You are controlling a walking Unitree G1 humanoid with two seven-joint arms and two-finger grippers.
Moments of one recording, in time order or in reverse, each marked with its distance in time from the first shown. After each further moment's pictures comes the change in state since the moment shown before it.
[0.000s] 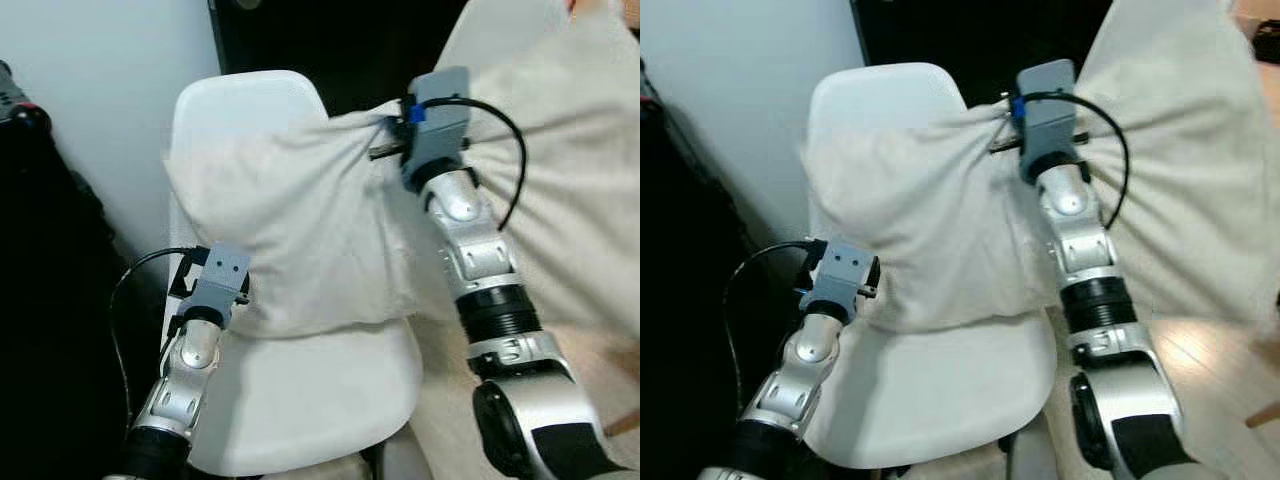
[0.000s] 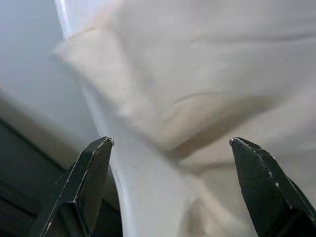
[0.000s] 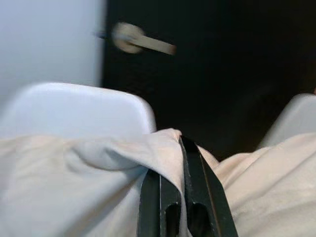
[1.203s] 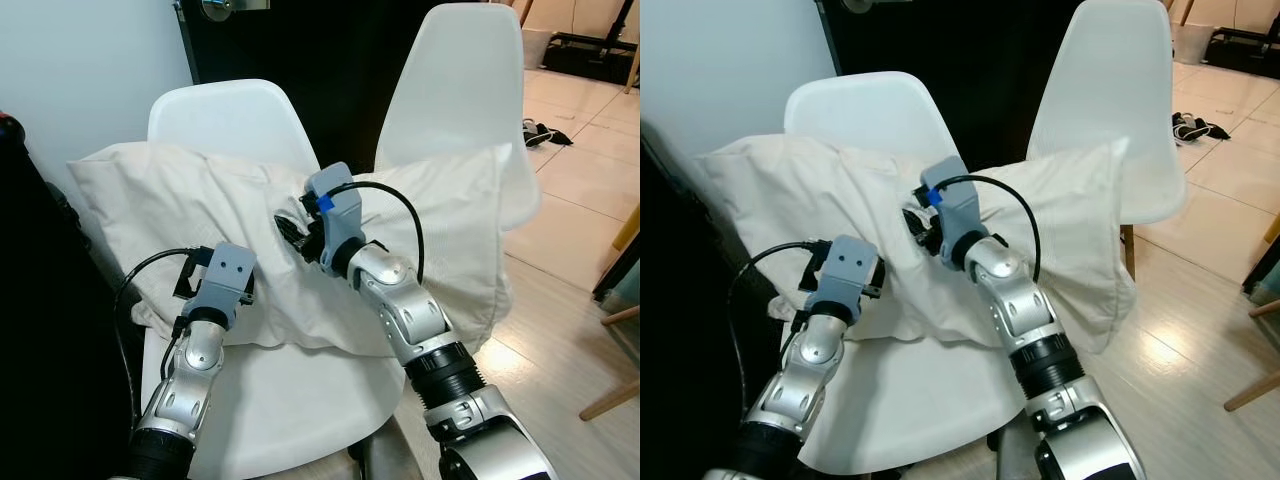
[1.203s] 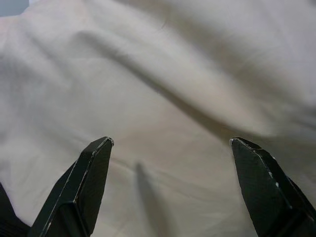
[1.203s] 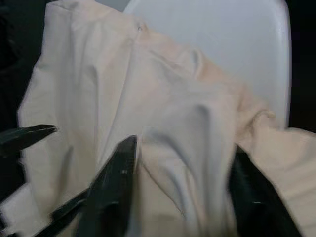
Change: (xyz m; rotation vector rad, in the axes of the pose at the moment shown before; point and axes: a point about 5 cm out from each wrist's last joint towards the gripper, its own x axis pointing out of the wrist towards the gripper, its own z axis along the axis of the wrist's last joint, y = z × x) left arm -0.002 -0.006 0.002 -0.014 -0.002 -0.010; right arm -0.028 0.081 -0.060 0.111 0.225 0.290
